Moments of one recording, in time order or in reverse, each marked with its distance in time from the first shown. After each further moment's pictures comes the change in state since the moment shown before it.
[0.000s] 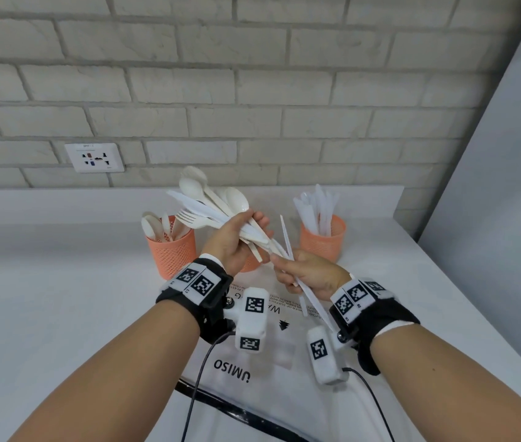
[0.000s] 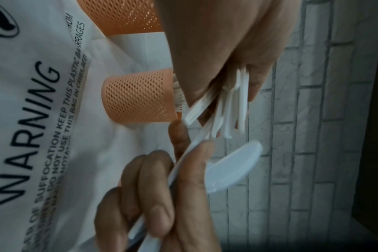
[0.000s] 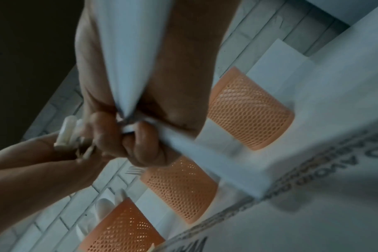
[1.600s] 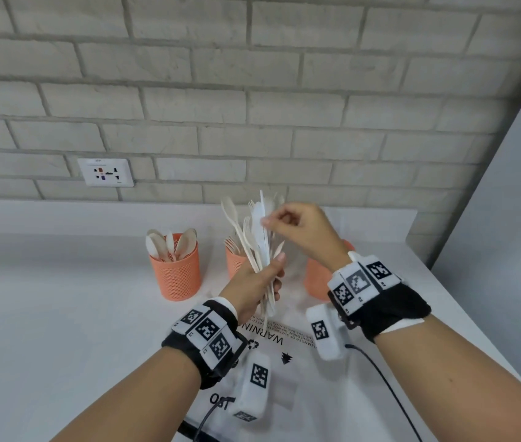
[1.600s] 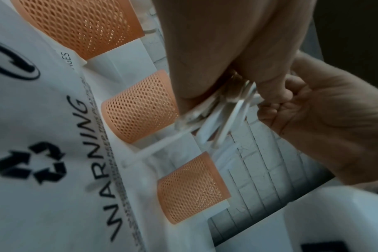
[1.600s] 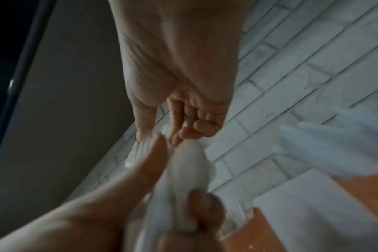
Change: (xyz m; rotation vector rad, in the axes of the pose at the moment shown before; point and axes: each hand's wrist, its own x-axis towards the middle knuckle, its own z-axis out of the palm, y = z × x) left_hand -0.008 -0.033 -0.005 0.550 -0.094 0.122; right_hand 0.033 -0.083 -0.005 -0.542 0.432 -0.520
